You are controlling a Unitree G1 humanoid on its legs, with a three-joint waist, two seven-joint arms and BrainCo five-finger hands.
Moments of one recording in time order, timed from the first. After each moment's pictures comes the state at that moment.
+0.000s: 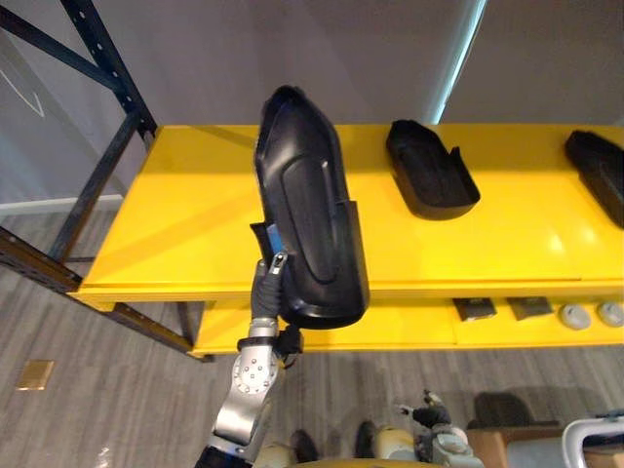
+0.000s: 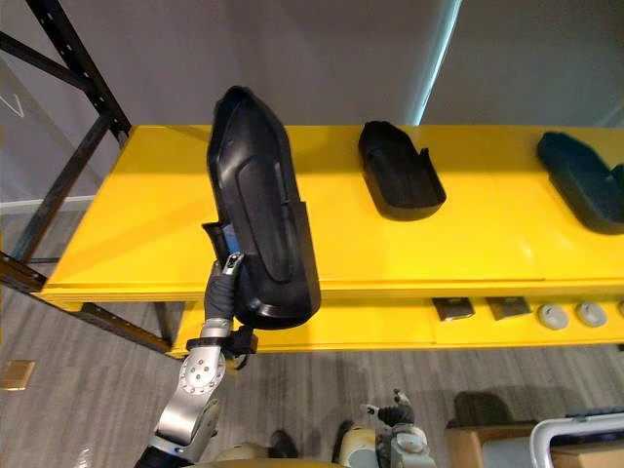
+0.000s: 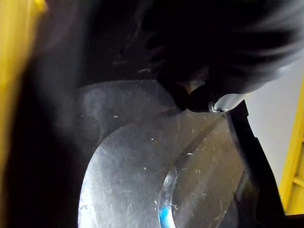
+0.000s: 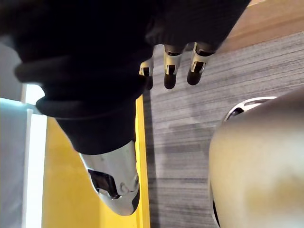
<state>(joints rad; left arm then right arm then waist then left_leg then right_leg) 0.09 0.04 -0.31 -0.11 -0.07 -0.18 0.29 0.03 -0.04 -0.11 0.99 0.01 -0.06 -0.17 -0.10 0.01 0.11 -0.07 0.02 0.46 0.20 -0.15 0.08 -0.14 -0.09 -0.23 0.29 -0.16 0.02</state>
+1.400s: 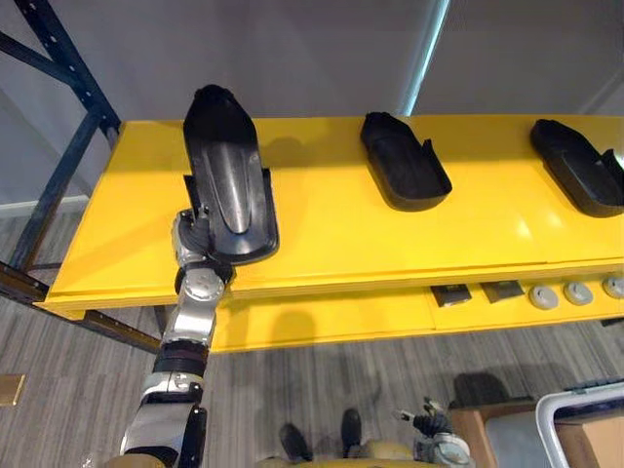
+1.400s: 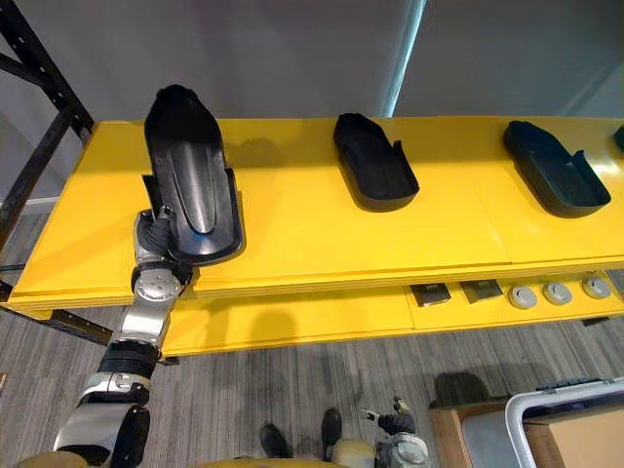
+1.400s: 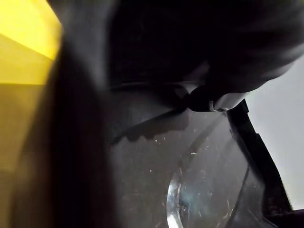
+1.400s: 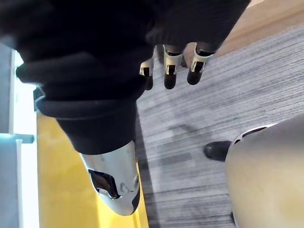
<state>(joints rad) -0.47 0.29 0.09 0.52 0.25 0.04 0.44 0.09 0.00 -0.18 0.92 -0.01 -0.06 -0.13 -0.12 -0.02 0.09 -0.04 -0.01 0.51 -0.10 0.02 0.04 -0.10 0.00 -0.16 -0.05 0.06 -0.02</state>
